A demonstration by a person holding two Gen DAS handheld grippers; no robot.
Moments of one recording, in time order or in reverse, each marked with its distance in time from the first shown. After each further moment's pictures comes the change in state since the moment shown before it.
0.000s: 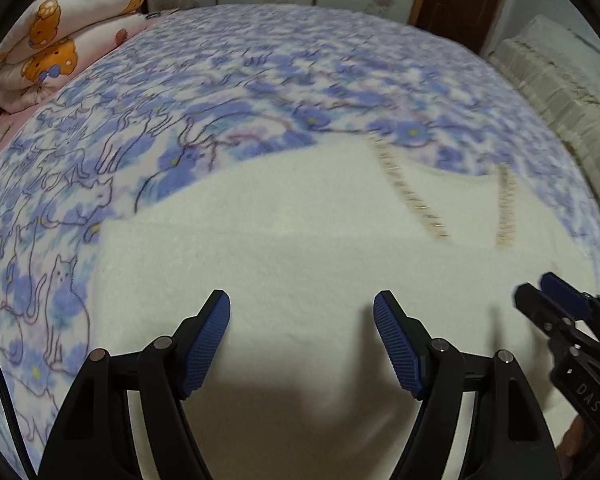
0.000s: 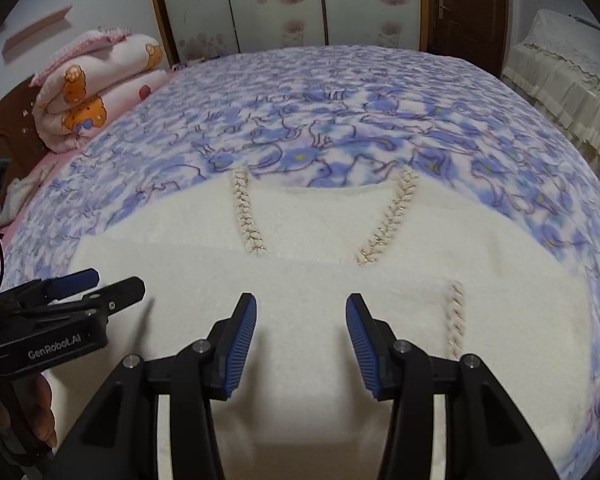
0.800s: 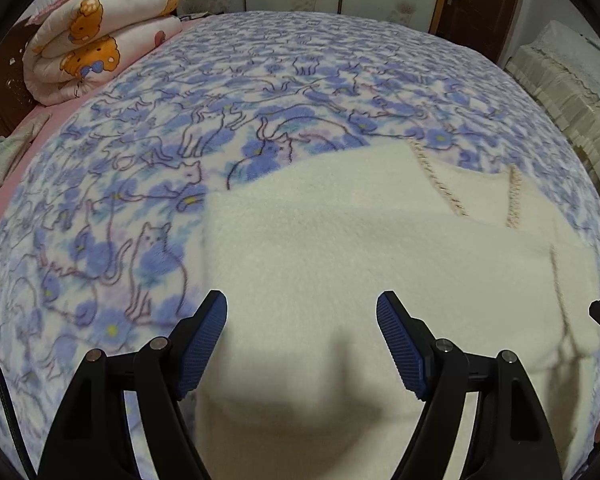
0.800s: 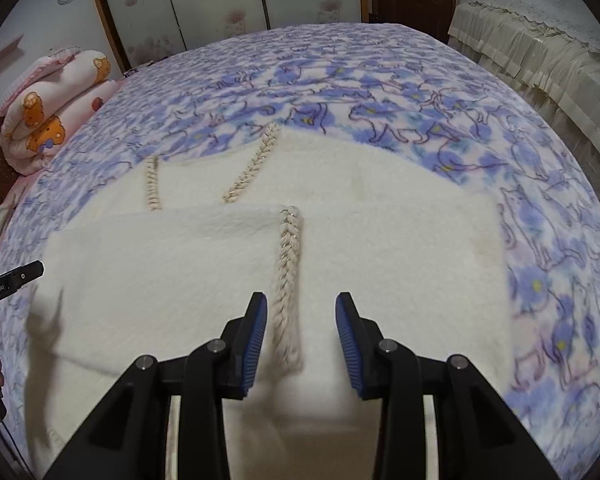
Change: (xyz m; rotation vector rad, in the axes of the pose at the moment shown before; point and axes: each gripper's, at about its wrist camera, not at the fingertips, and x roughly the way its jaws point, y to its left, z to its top) left arm -0.086 0.046 -0.039 -0.016 -0.040 0.036; right arm -0.090 -0.101 -0.061 0.158 0.014 -0.045
